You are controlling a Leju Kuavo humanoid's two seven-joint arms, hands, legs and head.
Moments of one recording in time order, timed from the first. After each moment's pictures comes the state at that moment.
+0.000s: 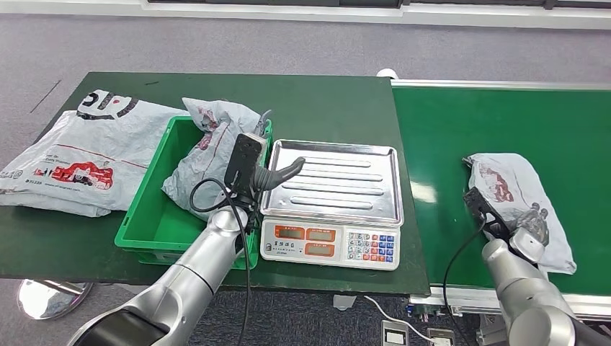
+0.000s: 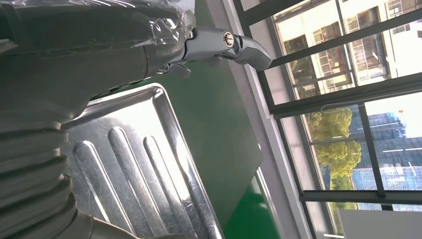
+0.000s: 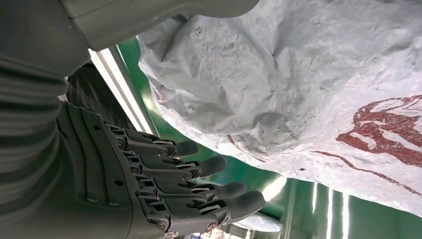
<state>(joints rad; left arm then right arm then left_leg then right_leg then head) -0.74 -0.33 -0.26 -0.48 -0.11 0.23 -0.57 -0.70 -0.15 -0.52 -0.34 1.55 -0.46 0.37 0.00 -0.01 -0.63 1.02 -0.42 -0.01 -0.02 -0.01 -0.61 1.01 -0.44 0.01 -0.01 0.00</state>
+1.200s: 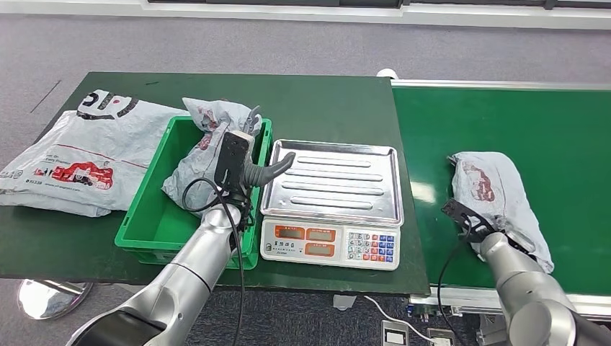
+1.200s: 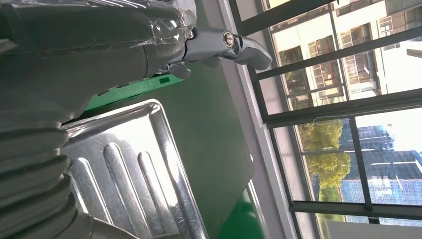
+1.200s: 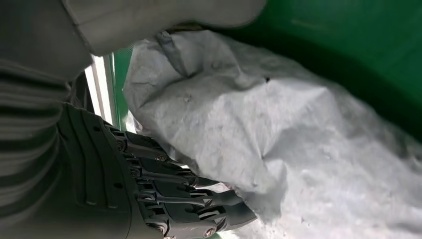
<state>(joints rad) -0.73 -0.33 -0.17 -0.49 -0.13 0.21 -0.61 -0.73 -0.15 -0.49 -0.32 1.51 -0.03 0.30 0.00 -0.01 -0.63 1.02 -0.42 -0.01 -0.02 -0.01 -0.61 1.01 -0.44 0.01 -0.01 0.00</state>
